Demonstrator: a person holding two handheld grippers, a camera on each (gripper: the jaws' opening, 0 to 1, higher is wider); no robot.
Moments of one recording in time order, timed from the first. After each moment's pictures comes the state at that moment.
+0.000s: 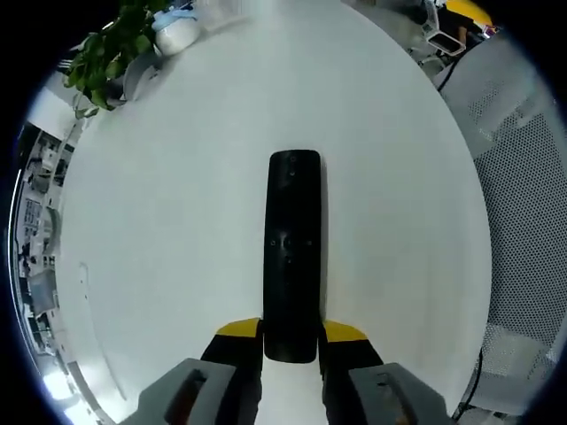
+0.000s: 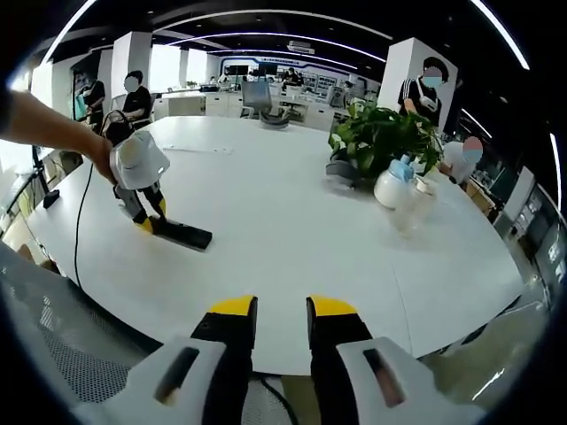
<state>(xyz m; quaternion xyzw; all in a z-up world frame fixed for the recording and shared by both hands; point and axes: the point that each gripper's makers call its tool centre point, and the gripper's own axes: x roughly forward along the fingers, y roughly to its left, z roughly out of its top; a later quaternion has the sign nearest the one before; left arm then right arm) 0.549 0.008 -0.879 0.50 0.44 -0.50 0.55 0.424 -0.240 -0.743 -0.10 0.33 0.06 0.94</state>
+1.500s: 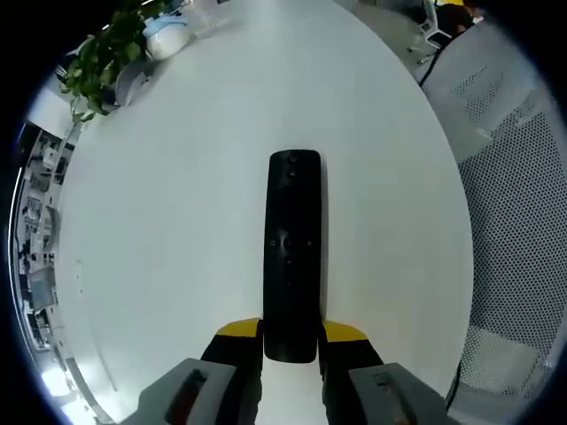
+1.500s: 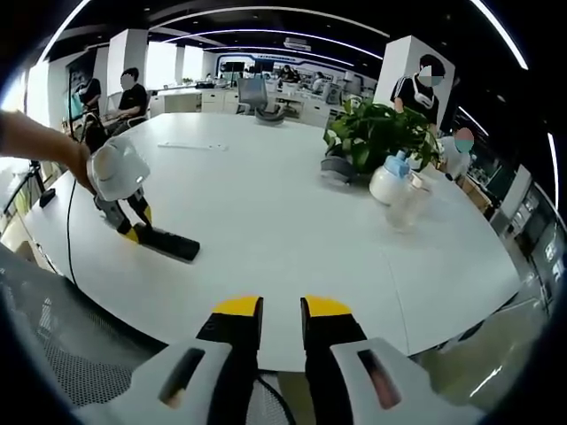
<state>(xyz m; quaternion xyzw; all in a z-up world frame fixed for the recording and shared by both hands) 0.512 0.006 -0.878 0.49 0.45 -0.49 0.56 0.422 -0.246 -0.746 -0.10 0.34 0.05 0.93</state>
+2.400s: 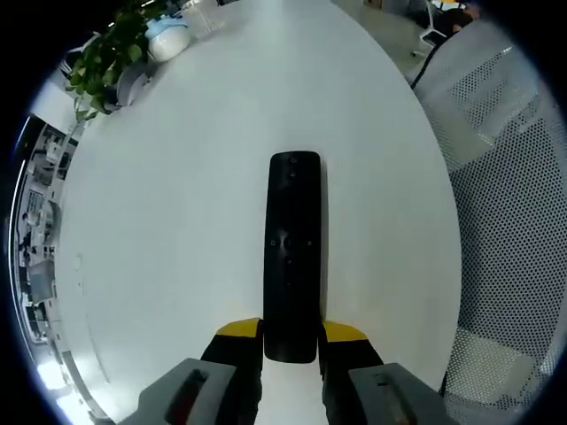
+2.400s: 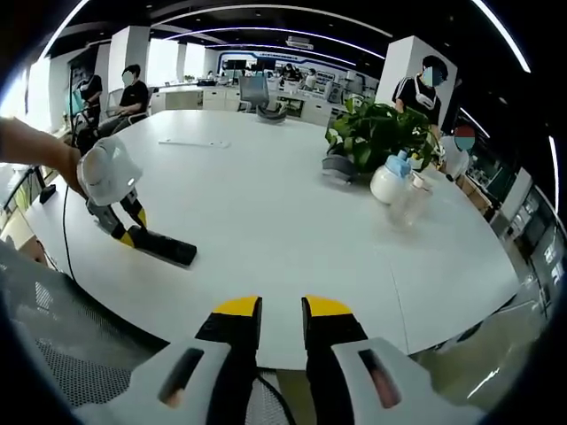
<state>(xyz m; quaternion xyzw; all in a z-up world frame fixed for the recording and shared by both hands) 0.494 0.006 -0.878 0.48 0.45 -0.49 0.57 0.420 -0.245 -0.747 -0.11 0.34 0.05 0.93</state>
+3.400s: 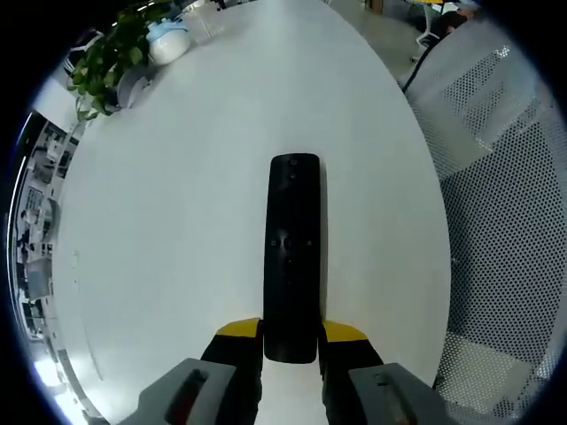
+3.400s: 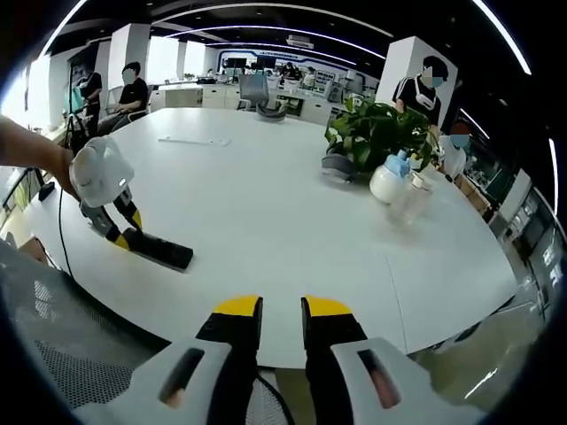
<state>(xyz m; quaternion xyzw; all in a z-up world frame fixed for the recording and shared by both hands) 0.482 0.005 -0.877 0.47 0.45 -0.50 0.58 0.419 -0.246 -0.748 -0.11 0.35 0.05 0.93</state>
